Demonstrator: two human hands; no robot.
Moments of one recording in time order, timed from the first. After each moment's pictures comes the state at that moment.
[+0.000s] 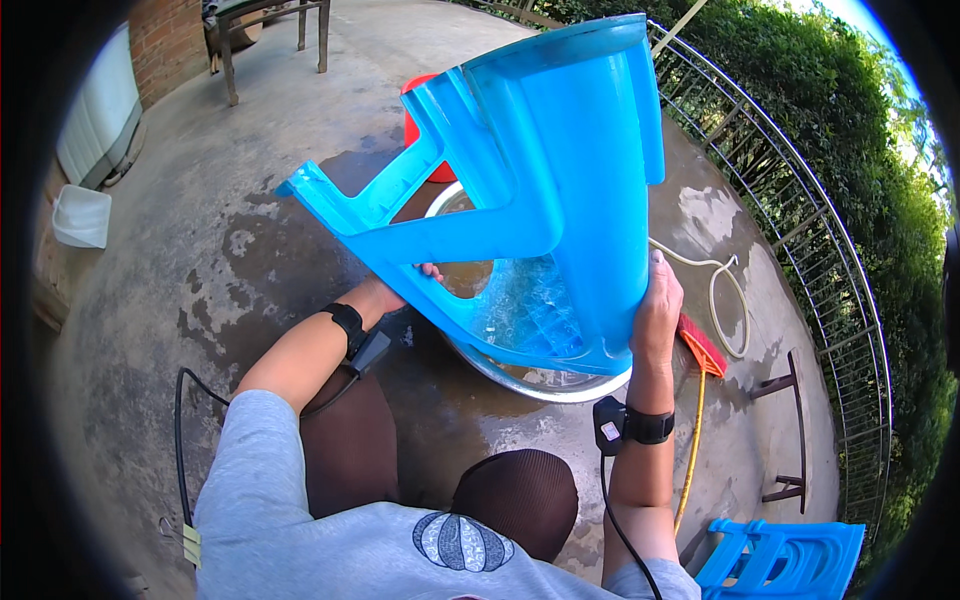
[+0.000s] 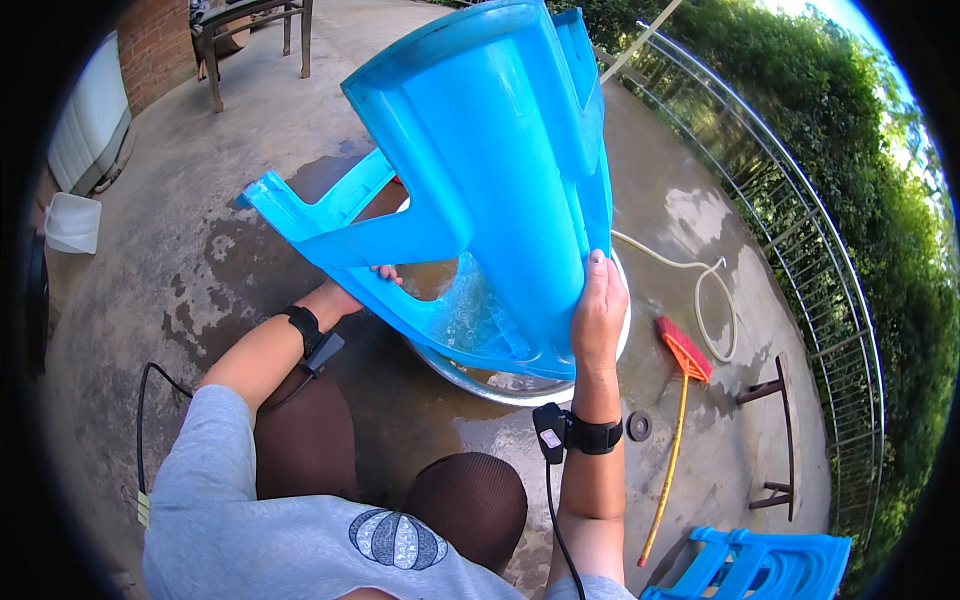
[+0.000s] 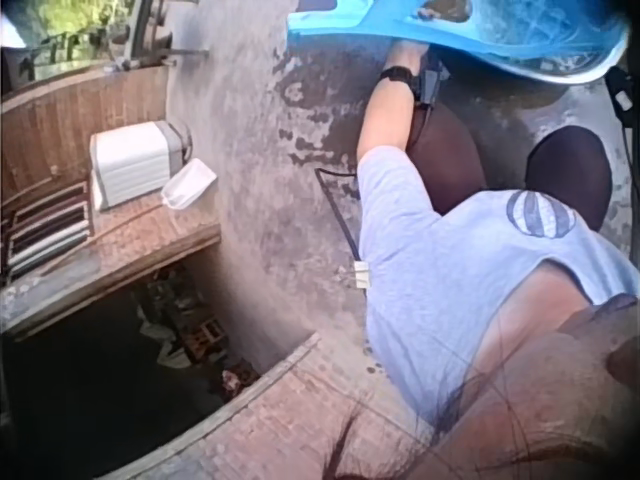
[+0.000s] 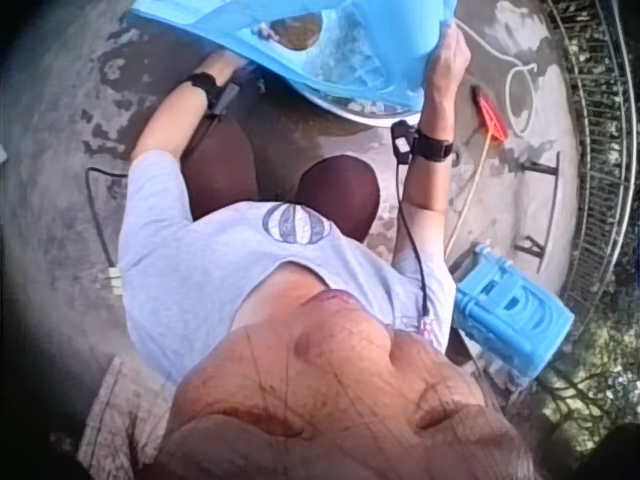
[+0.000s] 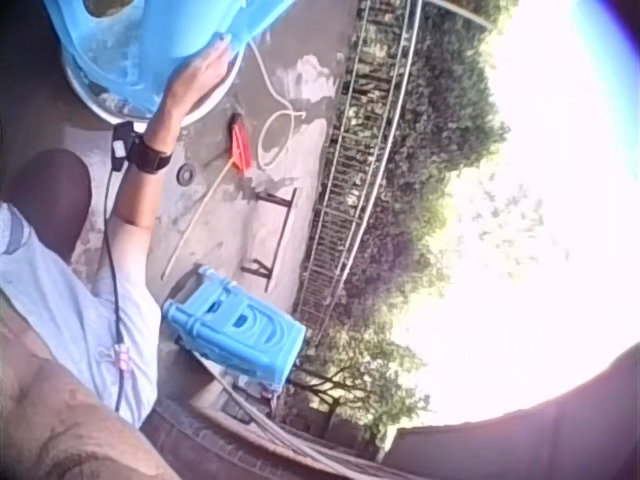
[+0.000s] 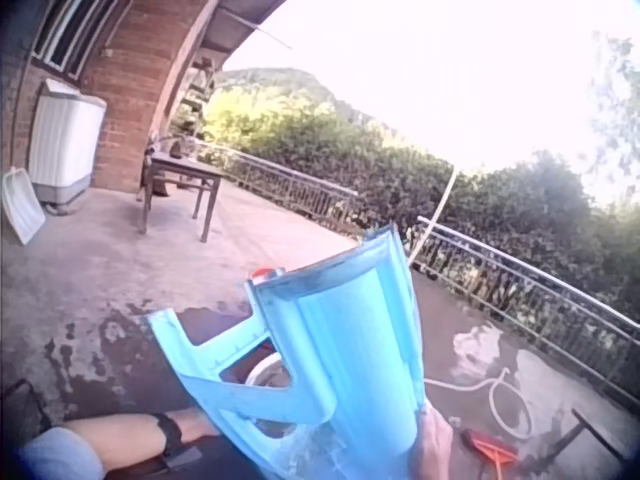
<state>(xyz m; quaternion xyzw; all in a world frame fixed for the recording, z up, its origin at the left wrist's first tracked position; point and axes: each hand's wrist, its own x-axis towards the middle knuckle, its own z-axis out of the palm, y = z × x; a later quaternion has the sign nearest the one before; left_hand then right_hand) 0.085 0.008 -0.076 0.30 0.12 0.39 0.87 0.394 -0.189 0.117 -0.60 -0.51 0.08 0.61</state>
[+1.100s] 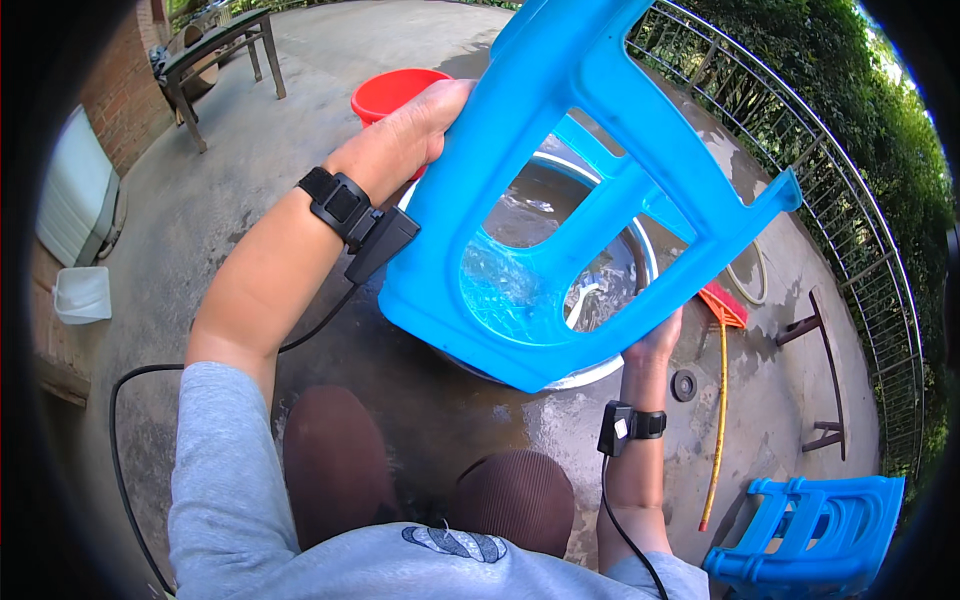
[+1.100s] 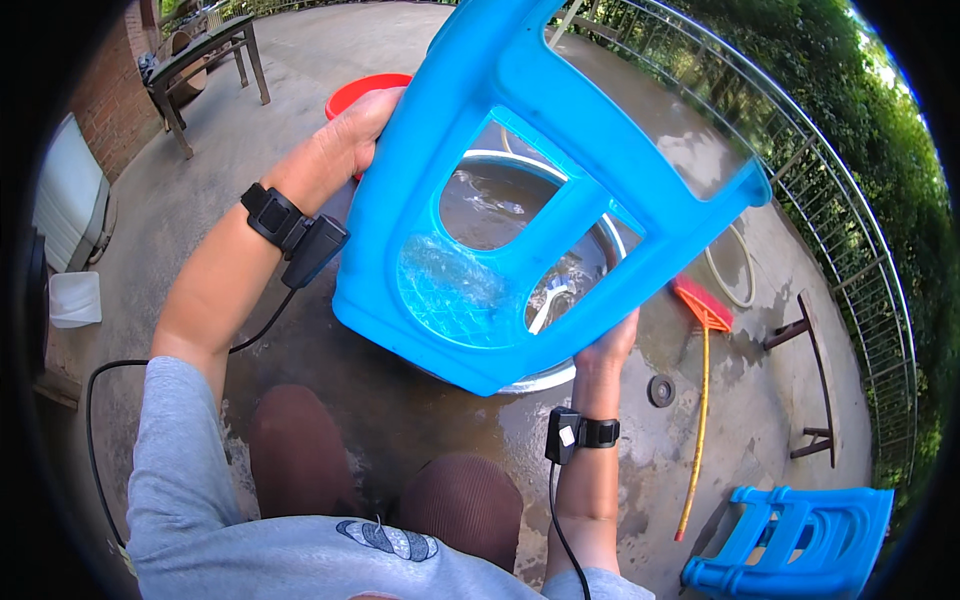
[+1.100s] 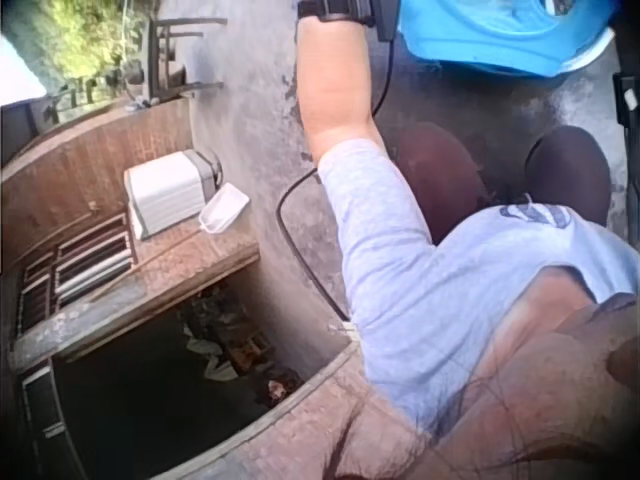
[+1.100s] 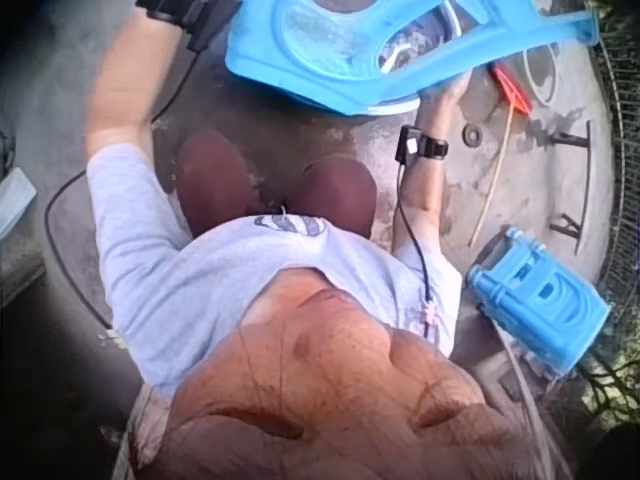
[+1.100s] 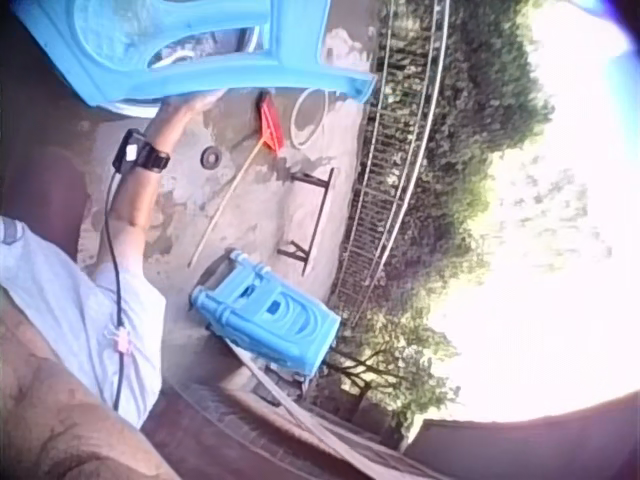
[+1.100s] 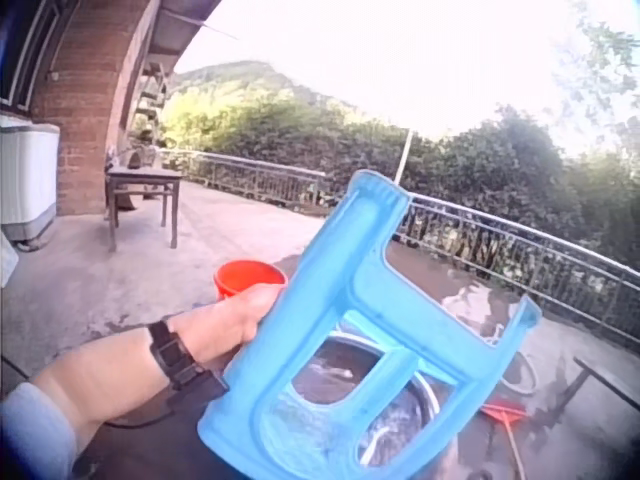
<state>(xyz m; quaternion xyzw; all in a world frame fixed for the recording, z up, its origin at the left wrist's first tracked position) 0.255 0.054 0.193 0.51 0.20 0.26 0.80 0.544 -0.228 -0.026 -0.37 -0.11 0.31 0.87</state>
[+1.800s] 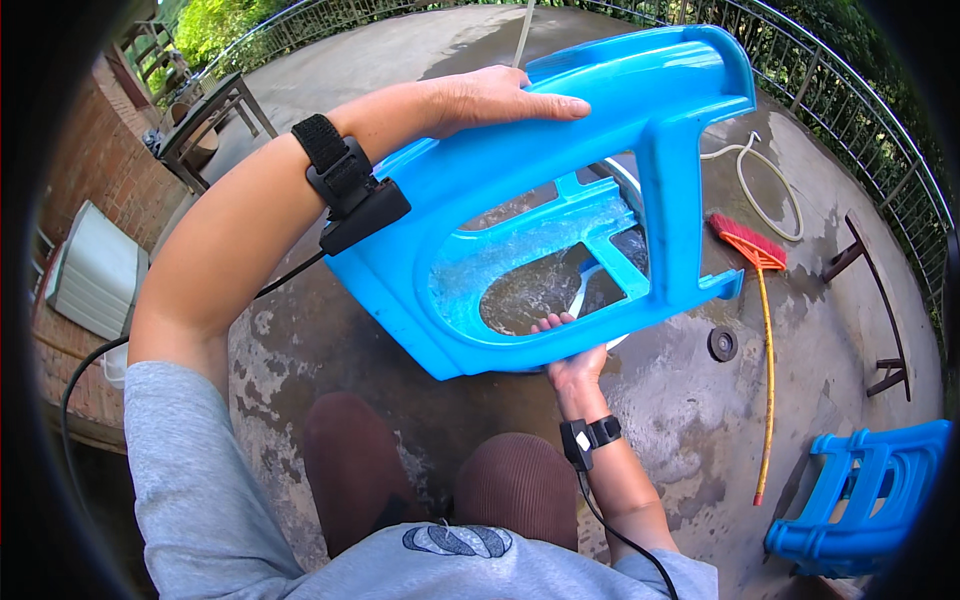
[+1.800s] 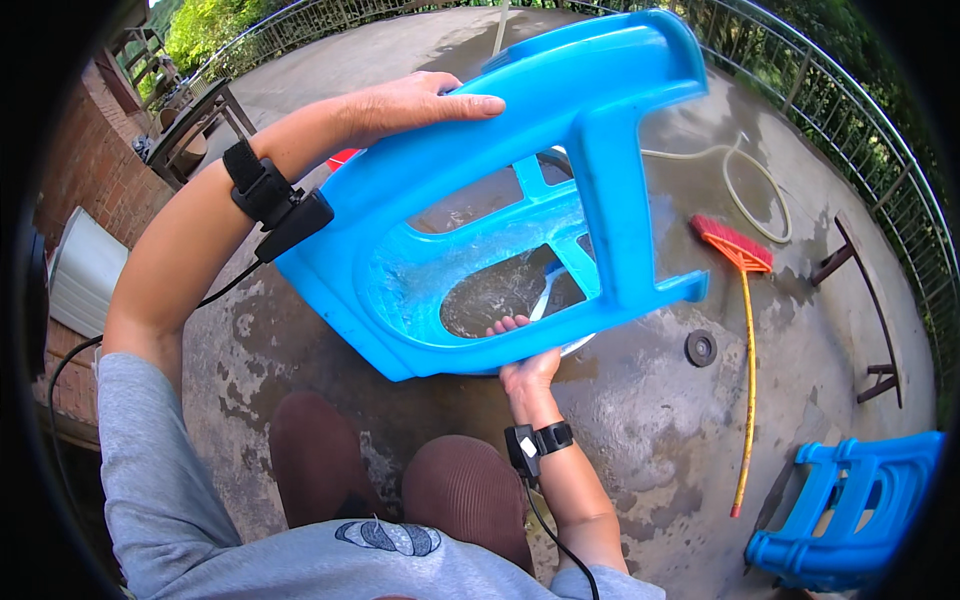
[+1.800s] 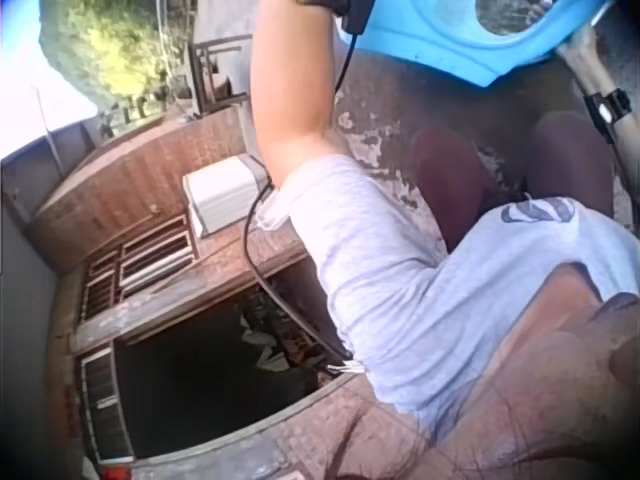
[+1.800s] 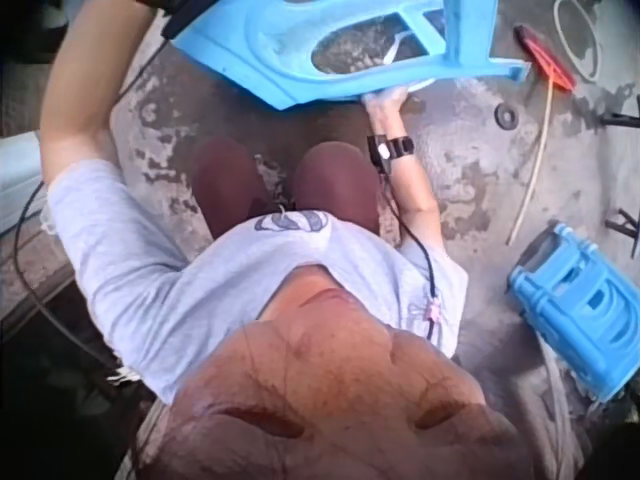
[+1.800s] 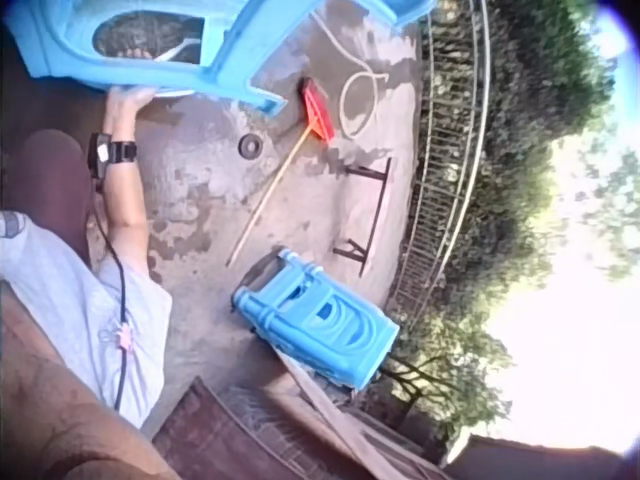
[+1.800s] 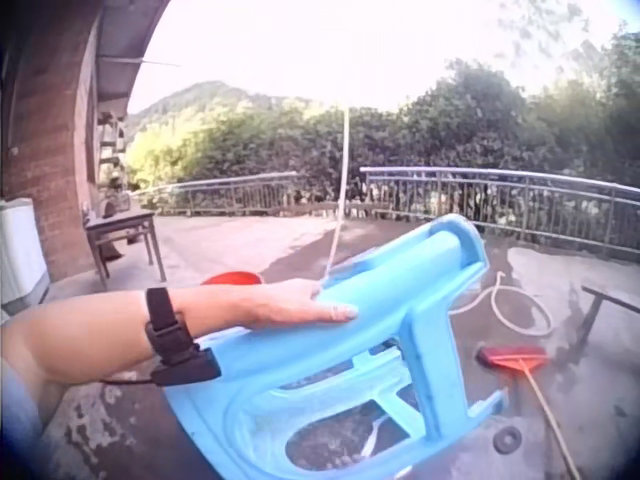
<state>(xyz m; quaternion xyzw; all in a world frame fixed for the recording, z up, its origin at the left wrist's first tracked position) 0.405 -0.070 0.256 0.92 0.24 0.03 0.32 0.470 -0.270 -0.116 -0.25 0.19 0.49 0.82</state>
